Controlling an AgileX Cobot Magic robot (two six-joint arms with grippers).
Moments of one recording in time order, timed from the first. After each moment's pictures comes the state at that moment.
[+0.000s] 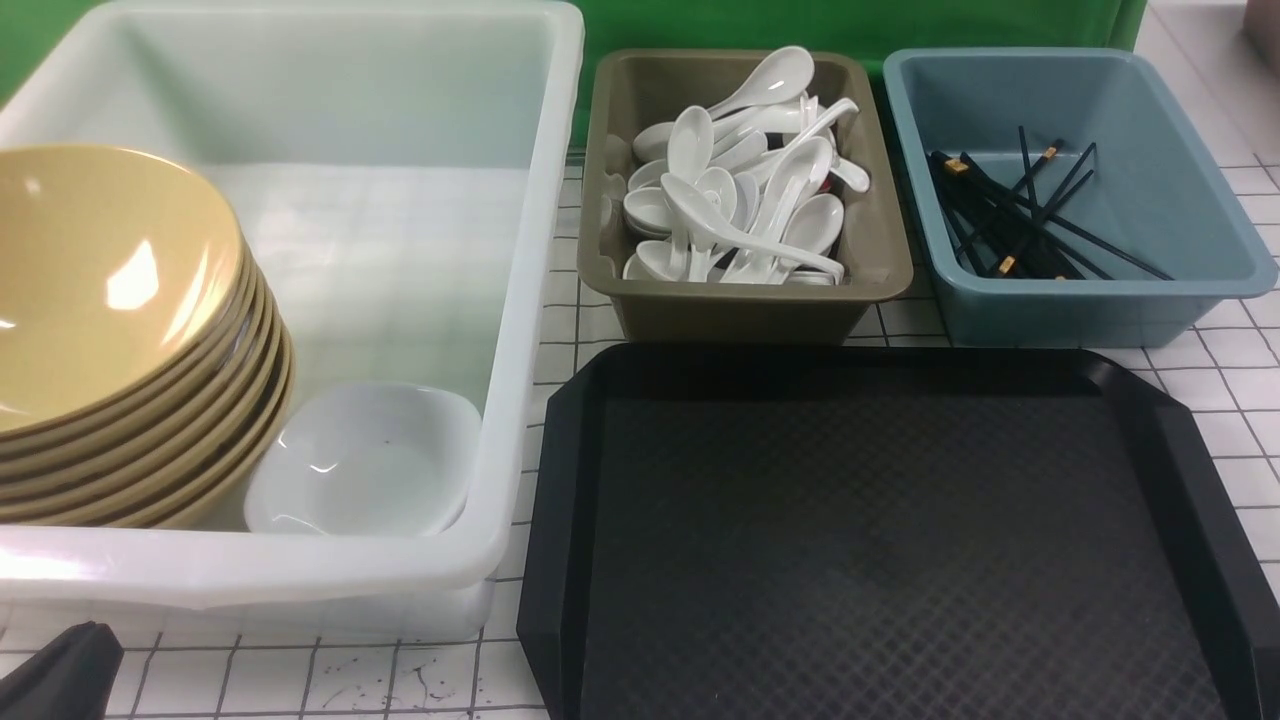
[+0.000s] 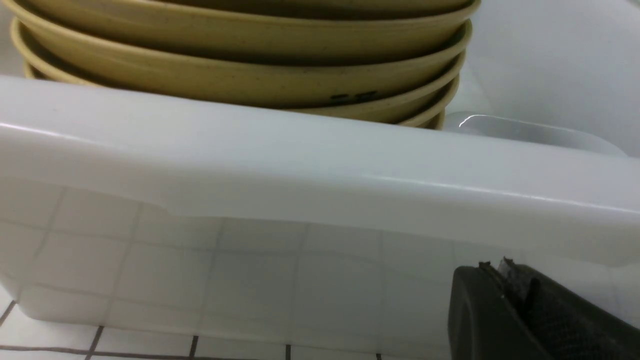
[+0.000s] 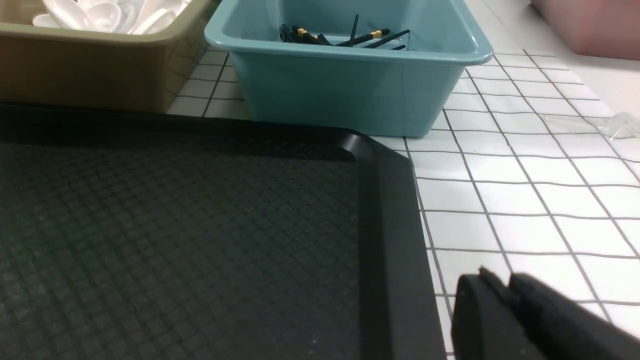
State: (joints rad) right arm -0.06 -0.01 0.03 0.04 0.32 -0.07; left arm -0.01 -0.01 0.03 -0.08 0.32 -0.06
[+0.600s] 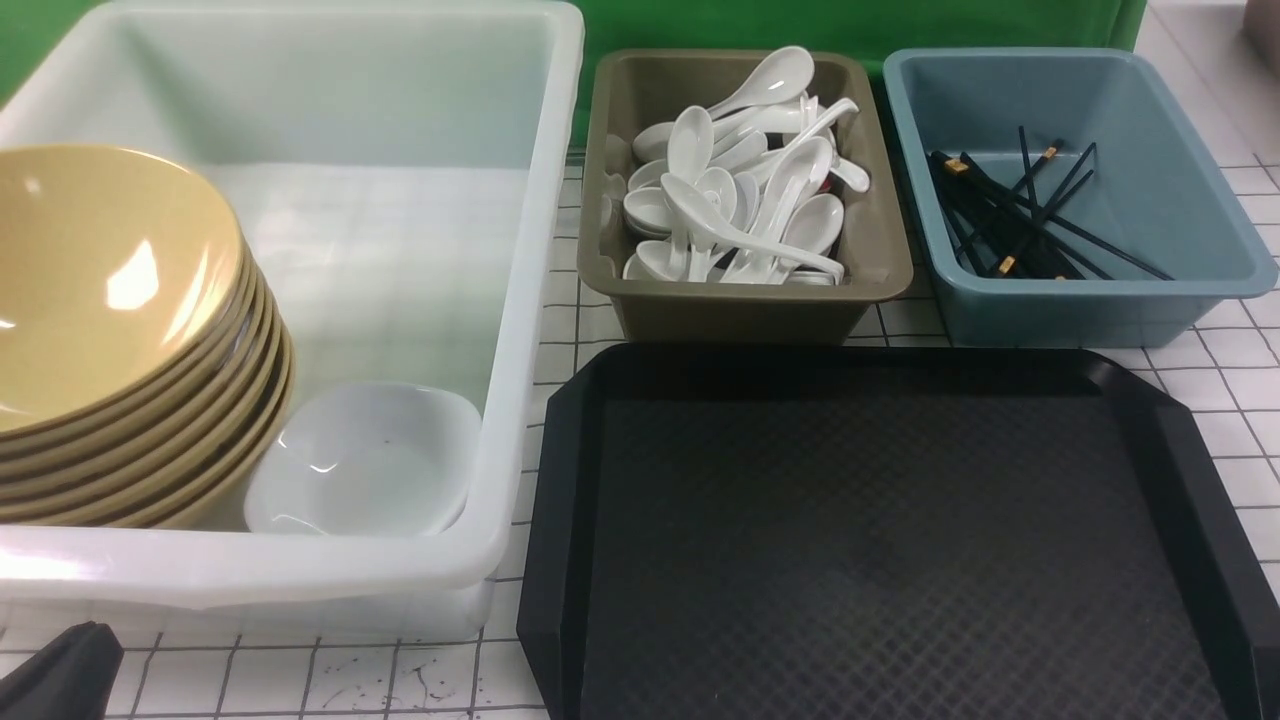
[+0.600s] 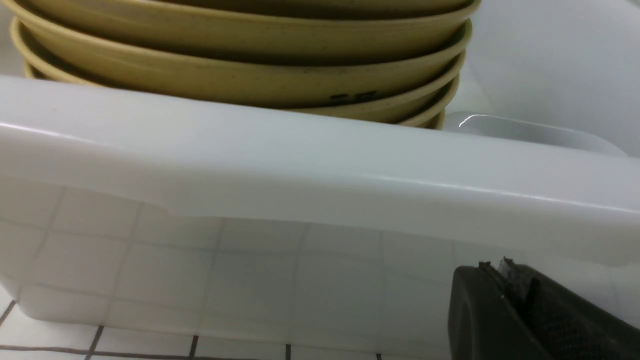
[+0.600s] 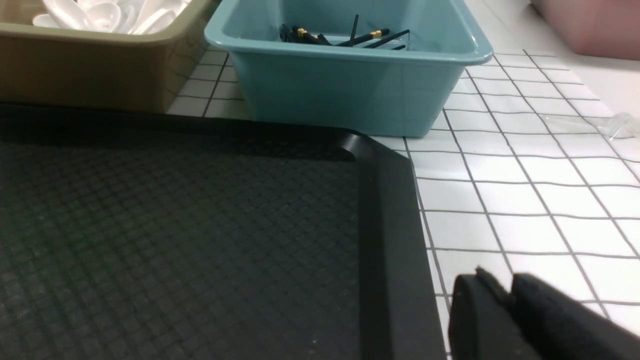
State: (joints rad) right arm -0.06 -0.01 0.03 0.04 0.32 -0.07; left arm -0.01 -0.01 0.03 -0.08 0.32 -0.05
